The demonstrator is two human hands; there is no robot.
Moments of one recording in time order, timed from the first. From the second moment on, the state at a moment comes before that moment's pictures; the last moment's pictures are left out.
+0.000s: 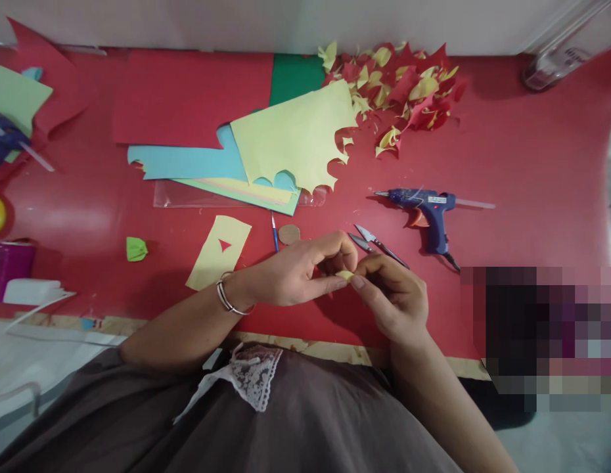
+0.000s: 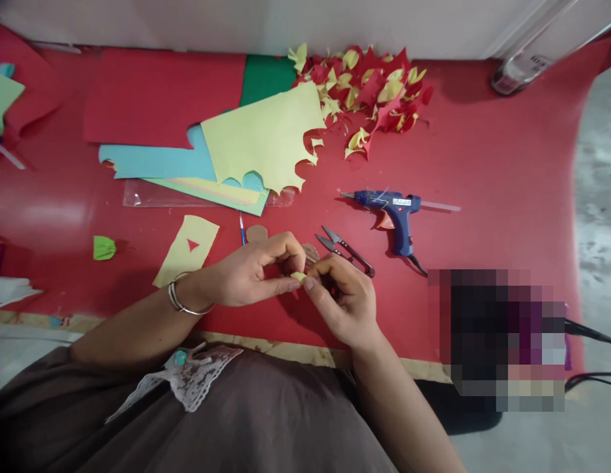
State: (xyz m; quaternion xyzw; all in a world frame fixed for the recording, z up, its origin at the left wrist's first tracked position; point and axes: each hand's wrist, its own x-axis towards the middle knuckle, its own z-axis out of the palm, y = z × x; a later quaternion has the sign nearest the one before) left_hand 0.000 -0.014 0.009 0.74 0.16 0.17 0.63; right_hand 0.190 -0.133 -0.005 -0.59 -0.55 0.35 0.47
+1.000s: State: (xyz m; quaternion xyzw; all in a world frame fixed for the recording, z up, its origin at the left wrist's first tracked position) left_hand 0.004 -0.017 0.003 0.89 0.28 0.11 0.34; right_hand 0.198 -0.127 -0.013 -0.65 -0.62 0.19 0.41
